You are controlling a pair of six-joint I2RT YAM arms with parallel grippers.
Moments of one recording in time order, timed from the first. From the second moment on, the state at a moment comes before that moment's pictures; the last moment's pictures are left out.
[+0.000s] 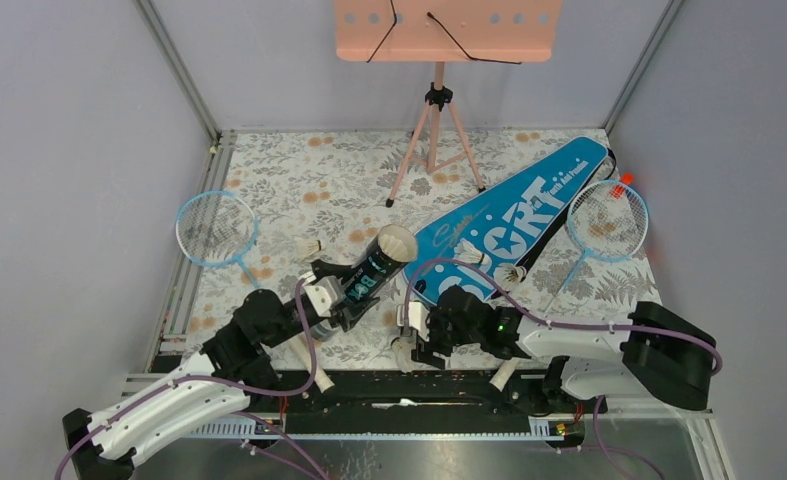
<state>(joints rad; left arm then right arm) -0.92 0.43 0.35 0.08 0.12 0.21 1.10 1.23 0.43 0.10 -0.30 -0.30</state>
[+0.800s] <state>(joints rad) -0.92 0.45 0.33 0.09 0.13 0.22 1.10 0.89 0.56 -0.15 -0.17 0.07</state>
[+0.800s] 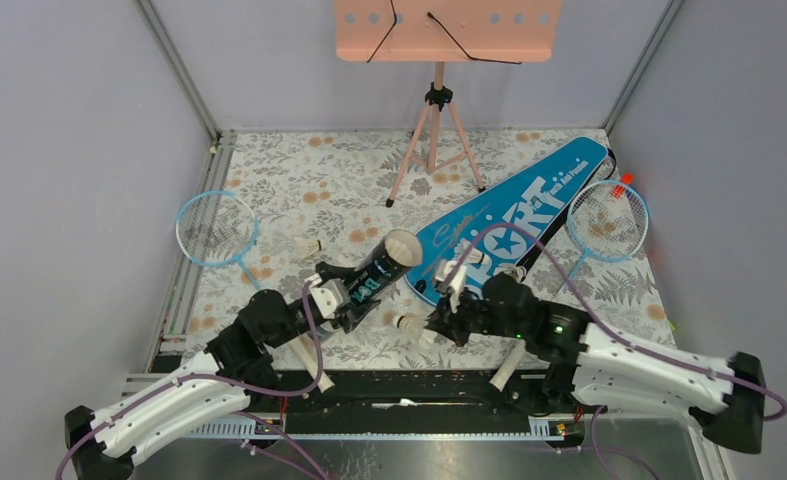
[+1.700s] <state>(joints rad) -0.92 0.56 0.36 0.00 0.36 0.43 1.10 0.97 1.51 -1.17 0.00 0.14</state>
